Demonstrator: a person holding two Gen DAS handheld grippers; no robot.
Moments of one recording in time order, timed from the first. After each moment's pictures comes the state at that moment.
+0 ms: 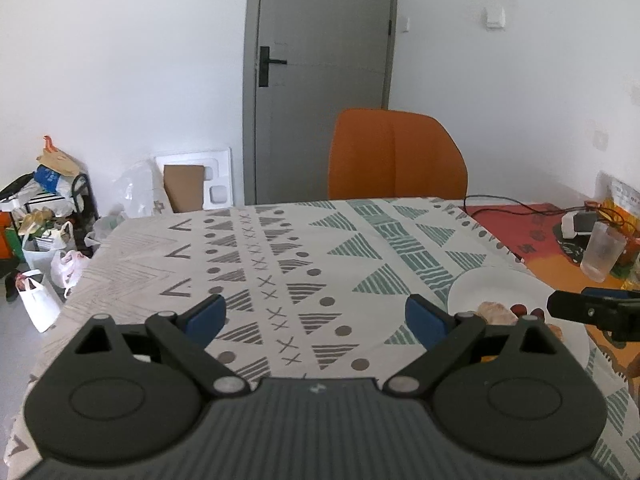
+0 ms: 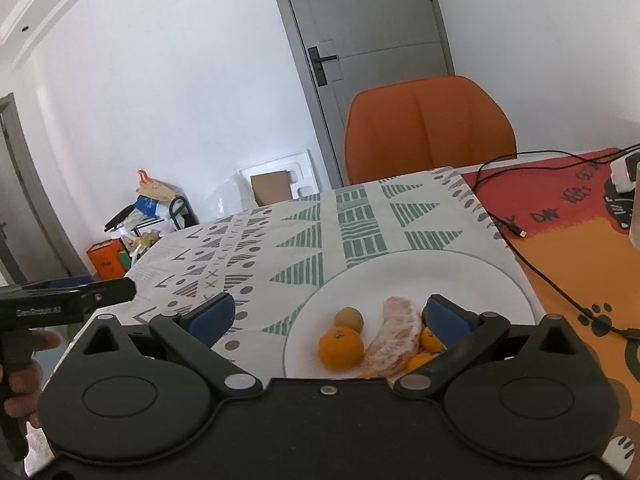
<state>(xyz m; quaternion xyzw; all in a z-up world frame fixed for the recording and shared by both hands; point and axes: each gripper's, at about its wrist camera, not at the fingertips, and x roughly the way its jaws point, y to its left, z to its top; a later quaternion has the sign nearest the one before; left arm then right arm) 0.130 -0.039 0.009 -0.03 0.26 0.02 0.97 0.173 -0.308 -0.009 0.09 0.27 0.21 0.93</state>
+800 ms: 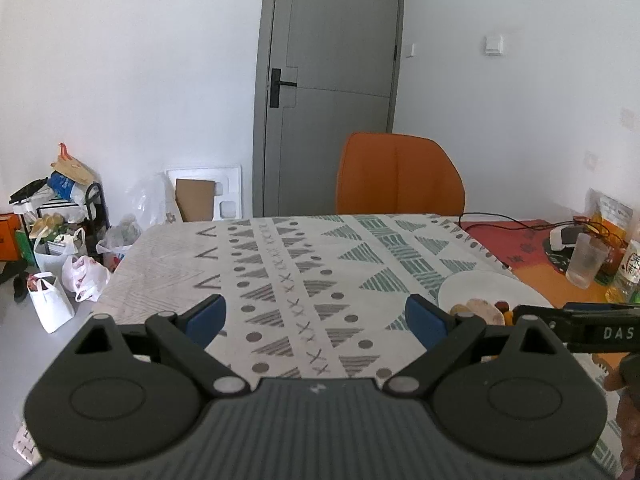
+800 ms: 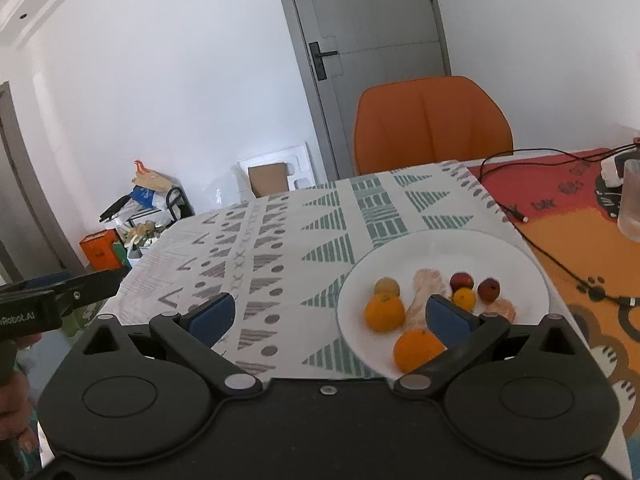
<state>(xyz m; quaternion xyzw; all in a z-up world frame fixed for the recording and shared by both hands) 0.066 -0.028 0.022 -0.04 0.23 0.03 0.97 0.123 -0.268 0.002 0.08 0.29 0.19 0.94</state>
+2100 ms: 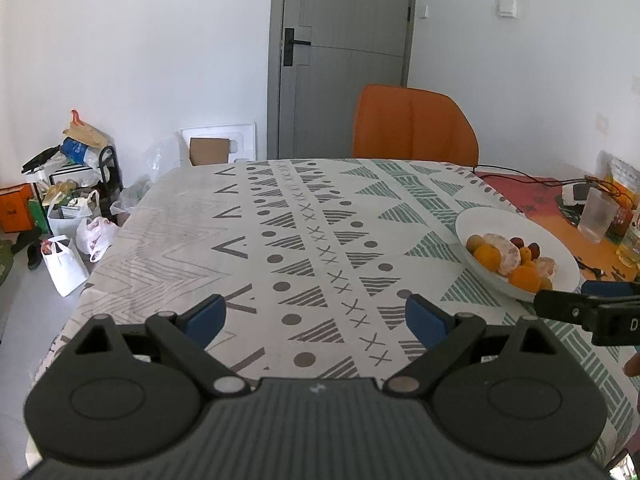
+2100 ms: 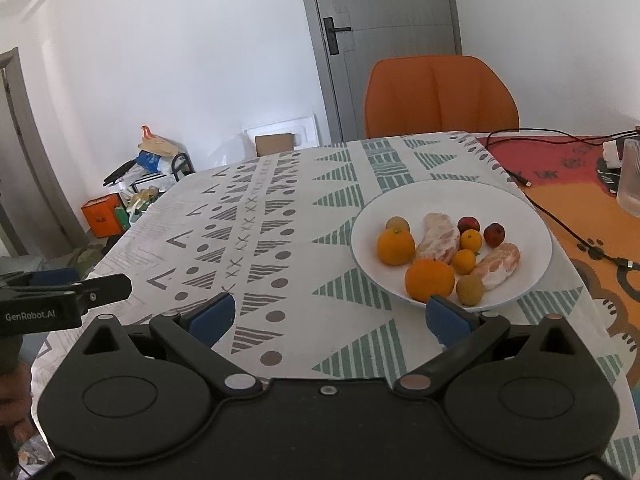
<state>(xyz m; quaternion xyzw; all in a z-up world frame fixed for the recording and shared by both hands) 0.036 -0.021 -0.014 -0.03 0.29 0.05 0.96 0.087 -0.261 -0.023 0.05 0.31 0.20 0.93</state>
